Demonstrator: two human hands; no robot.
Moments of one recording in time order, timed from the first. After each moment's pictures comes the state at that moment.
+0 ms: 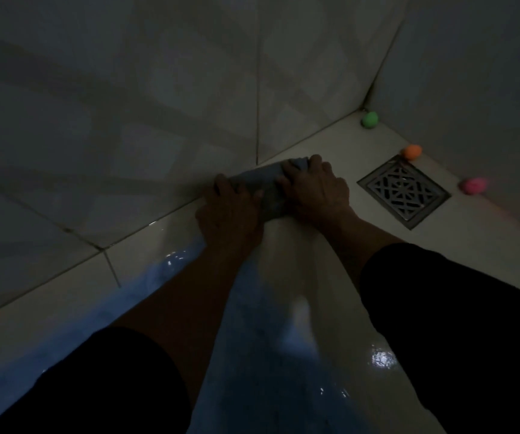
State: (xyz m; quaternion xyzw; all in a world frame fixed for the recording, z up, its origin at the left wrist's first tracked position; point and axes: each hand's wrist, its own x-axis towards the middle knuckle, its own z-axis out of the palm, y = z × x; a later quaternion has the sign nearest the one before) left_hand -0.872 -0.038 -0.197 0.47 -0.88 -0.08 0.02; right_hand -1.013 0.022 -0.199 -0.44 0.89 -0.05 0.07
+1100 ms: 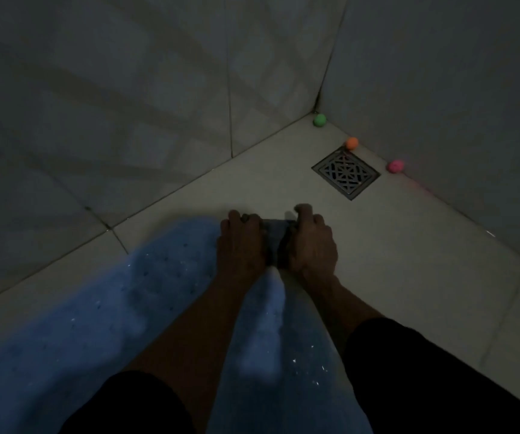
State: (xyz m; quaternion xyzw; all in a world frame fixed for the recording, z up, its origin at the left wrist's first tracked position) left_hand -0.812 0.068 -0.166 0.37 -0.89 -0.26 0.00; right_hand -0.894 0.163 -0.167 -0.26 0.93 -0.24 0.13
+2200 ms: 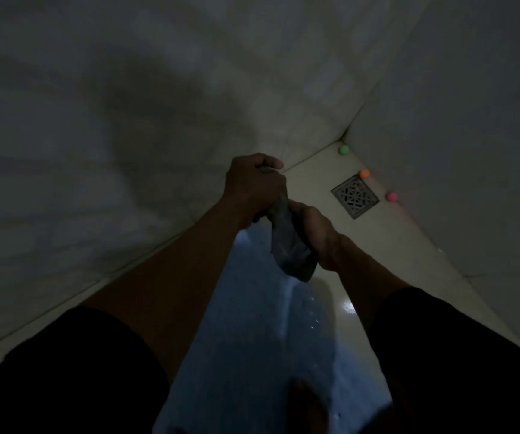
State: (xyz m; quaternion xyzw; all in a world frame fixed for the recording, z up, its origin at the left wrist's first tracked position) left_hand -0.771 -0.023 0.150 0.46 -0.64 -0.60 0.12; right_hand -0.843 0.099 0.118 -0.11 0.75 -0.39 0.52
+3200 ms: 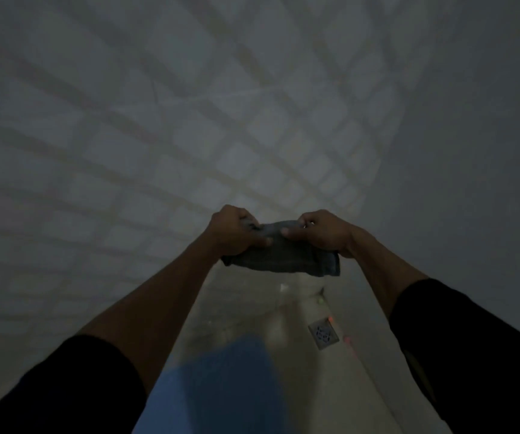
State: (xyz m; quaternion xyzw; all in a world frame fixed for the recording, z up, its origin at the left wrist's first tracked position) left_hand -0.723 0.043 0.803 0.46 -0.79 -0.39 0.09; right_hand -0.920 0.133 0.798 -0.48 0.75 -0.23 0.38
